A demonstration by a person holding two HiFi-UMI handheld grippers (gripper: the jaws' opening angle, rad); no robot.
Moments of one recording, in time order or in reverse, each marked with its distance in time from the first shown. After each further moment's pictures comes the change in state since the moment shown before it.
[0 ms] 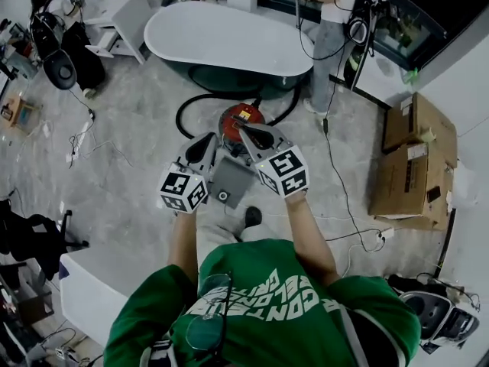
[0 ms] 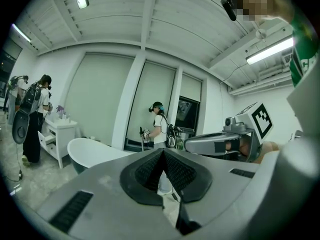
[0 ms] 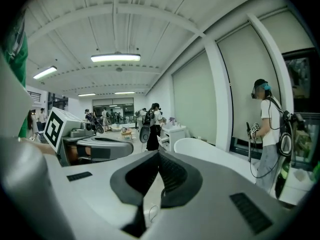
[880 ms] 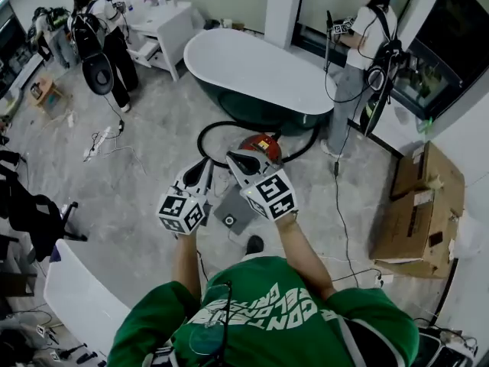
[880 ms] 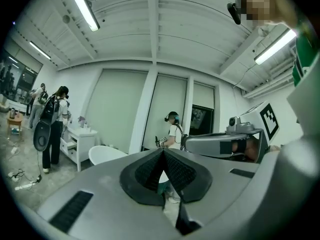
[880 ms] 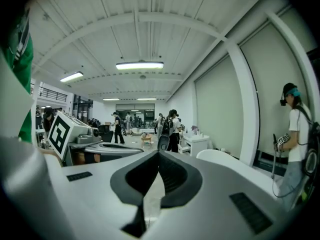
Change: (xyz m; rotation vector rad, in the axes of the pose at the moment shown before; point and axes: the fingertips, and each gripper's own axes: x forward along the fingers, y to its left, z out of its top) left arm -0.097 0.024 0.026 -0.027 -0.101 0.199; right arm 0.017 0.113 0.045 -0.102 -0.069 0.227
